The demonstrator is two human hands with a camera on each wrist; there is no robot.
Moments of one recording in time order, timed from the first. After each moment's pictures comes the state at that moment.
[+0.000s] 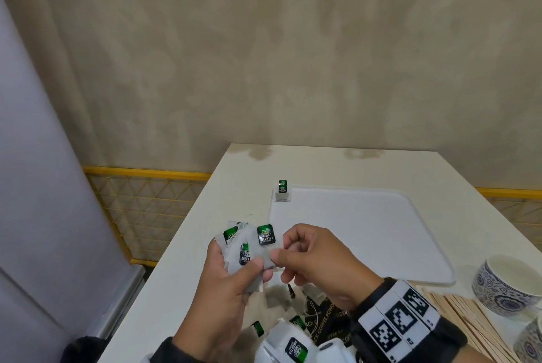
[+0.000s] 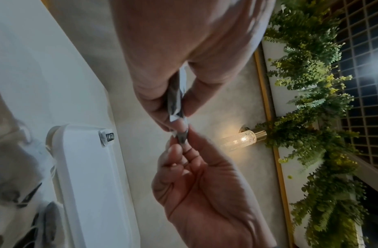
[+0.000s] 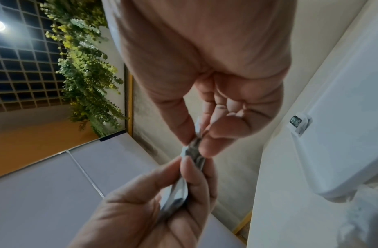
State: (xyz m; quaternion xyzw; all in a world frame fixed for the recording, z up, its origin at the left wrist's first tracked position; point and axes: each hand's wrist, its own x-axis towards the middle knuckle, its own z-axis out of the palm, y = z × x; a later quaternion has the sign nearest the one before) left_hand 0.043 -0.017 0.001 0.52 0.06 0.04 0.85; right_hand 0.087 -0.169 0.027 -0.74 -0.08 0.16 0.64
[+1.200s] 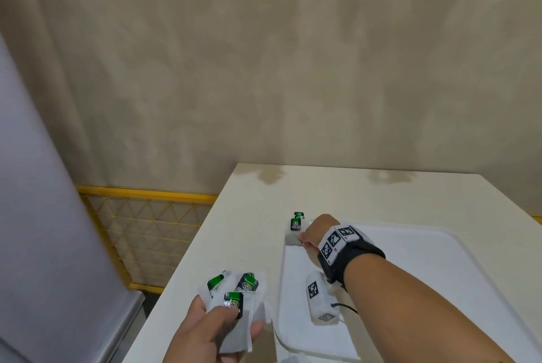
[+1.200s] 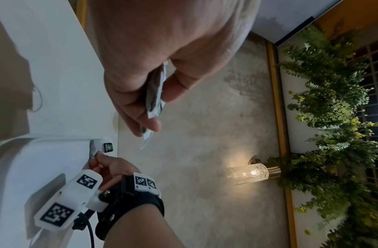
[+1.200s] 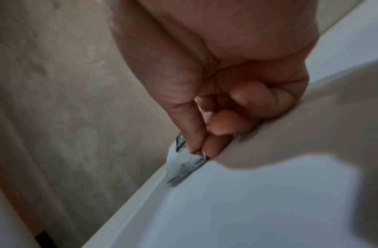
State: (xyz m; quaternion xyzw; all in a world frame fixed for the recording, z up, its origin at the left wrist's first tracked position) left_hand 0.120 0.008 0.030 0.41 0.35 -0.02 0.84; right_hand 0.341 -0.144 -0.046 -0.89 0.08 0.19 0.41
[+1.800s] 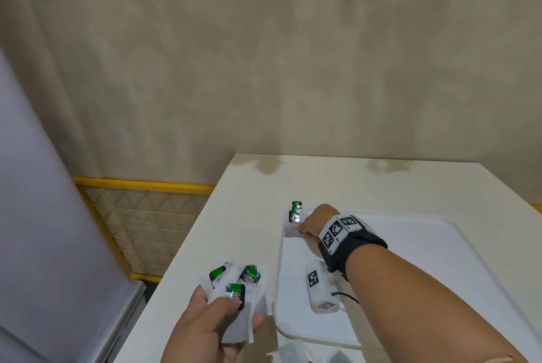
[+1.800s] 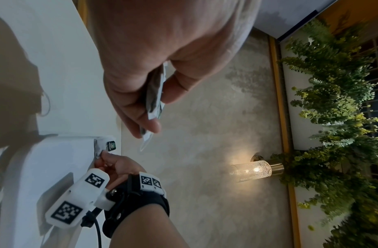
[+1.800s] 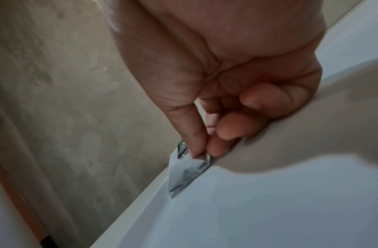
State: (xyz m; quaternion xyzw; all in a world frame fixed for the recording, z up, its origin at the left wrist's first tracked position) left_hand 0.116 0.018 -0.001 0.42 0.28 -0.04 0.87; right_hand 0.337 -0.146 -0.042 -0.91 0.07 0.20 0.35
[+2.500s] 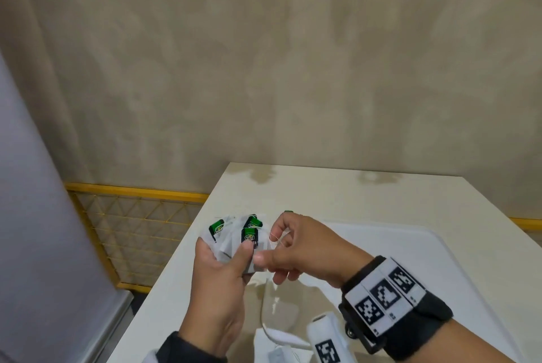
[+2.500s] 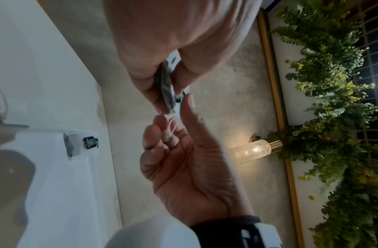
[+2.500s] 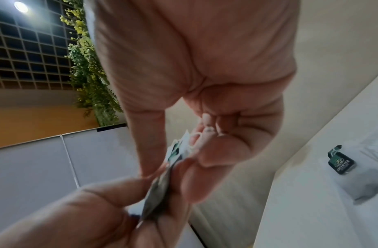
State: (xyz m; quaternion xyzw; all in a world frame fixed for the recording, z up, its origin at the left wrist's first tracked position) left_hand 0.160 -0.007 0.007 0.52 0.10 0.16 0.84; right_hand 0.211 -0.144 0.044 -0.78 -0.17 0.22 0.56
